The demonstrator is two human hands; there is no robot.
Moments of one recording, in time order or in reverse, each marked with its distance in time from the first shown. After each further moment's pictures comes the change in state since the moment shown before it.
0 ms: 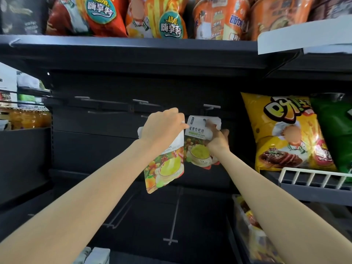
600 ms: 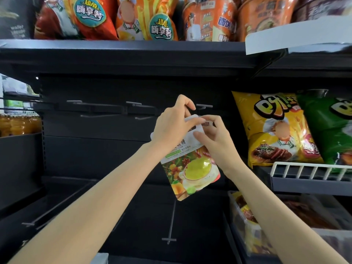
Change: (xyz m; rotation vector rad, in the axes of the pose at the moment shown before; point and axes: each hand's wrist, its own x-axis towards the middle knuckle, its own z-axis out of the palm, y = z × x) left_hand 0.001 0.025 0.005 -0.739 0.252 -0.008; right_hand -0.092 -0.035 -0.047 0.450 -0.060 -0.353
